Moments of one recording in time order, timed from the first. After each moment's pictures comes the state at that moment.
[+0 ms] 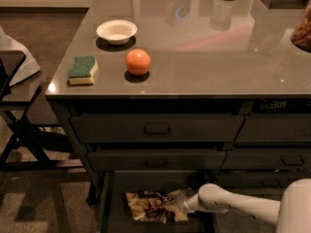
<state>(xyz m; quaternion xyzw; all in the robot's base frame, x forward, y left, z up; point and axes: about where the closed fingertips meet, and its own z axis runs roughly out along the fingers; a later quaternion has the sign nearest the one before) 0.494 -0.068 0.237 -0.48 0.79 0.23 0.29</state>
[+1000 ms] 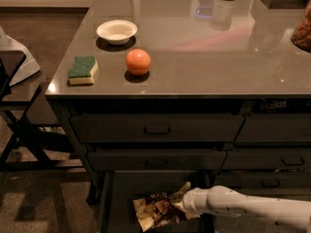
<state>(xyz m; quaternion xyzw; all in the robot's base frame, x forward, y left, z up) 0.472 -0.092 0.316 -0.48 0.80 0.19 0.31</state>
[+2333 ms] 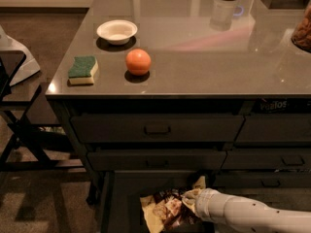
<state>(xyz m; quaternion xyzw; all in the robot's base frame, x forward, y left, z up) 0.427 -0.125 0.445 -0.46 0.81 0.11 0.34</state>
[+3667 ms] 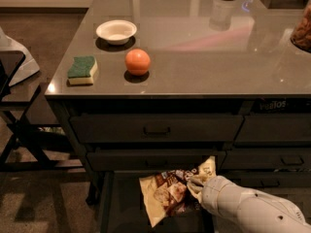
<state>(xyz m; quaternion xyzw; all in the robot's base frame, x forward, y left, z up) 0.418 -0.127 0.593 -0.47 0.79 0.03 0.39</state>
